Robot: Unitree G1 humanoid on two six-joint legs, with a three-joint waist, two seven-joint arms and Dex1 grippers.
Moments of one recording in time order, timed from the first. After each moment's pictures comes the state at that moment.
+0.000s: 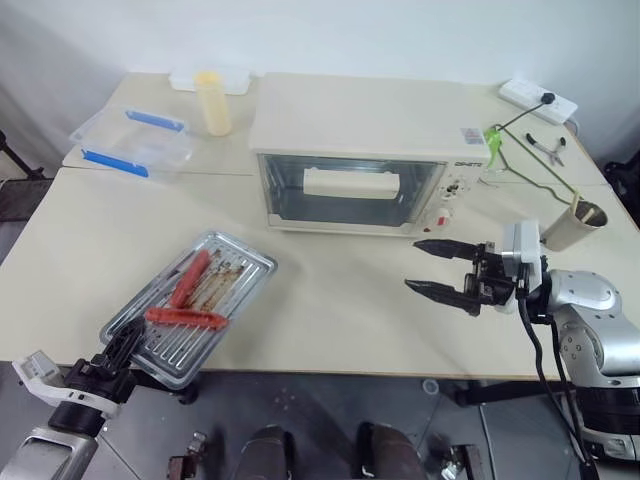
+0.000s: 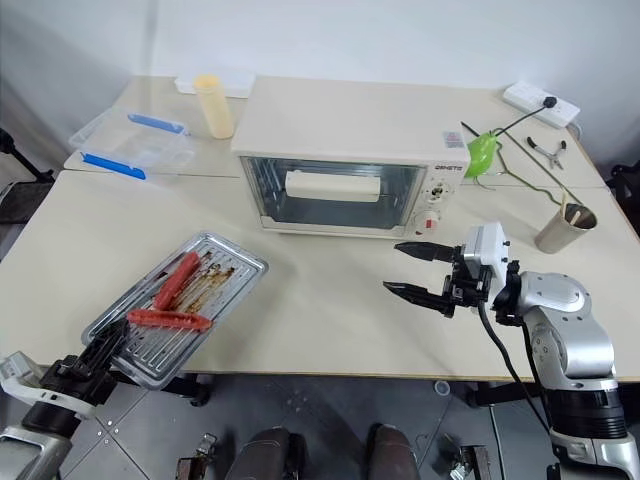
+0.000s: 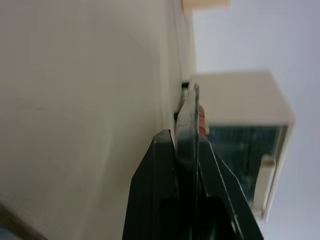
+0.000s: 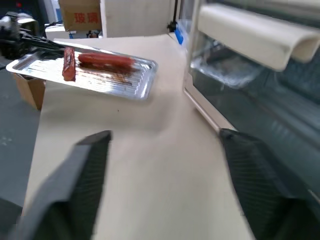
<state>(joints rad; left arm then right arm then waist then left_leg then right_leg) 0.34 0.29 0.82 -0.29 -1.96 0.96 0.19 -0.28 -0.67 -0.17 -0.16 0.57 0.21 1.22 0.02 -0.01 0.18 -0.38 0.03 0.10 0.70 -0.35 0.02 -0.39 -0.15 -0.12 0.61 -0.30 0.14</state>
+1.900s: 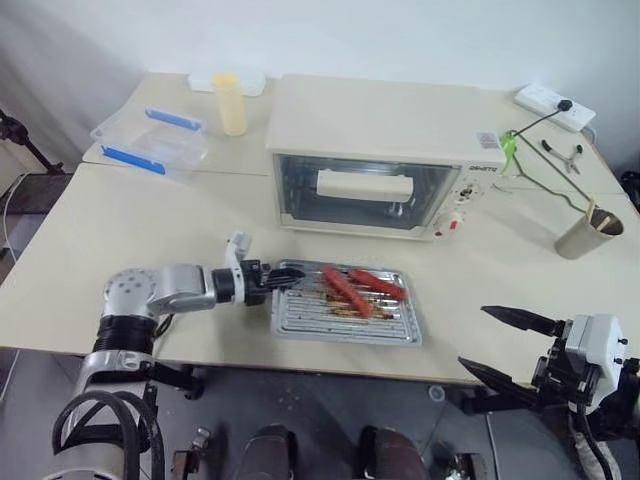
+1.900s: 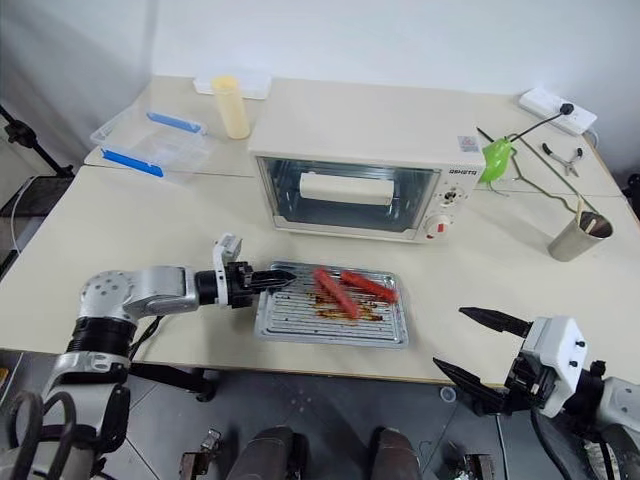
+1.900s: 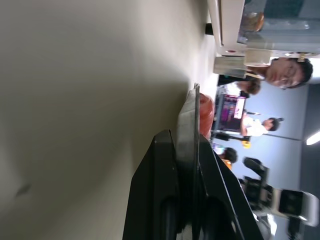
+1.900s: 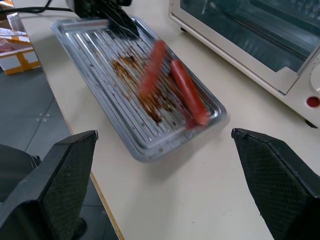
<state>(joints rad) -0.72 0.49 0.09 0.55 -1.70 1.38 0.21 0.42 -0.73 -0.49 -0.51 0.61 0.16 1.04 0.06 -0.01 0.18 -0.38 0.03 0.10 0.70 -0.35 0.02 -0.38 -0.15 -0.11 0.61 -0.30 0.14</state>
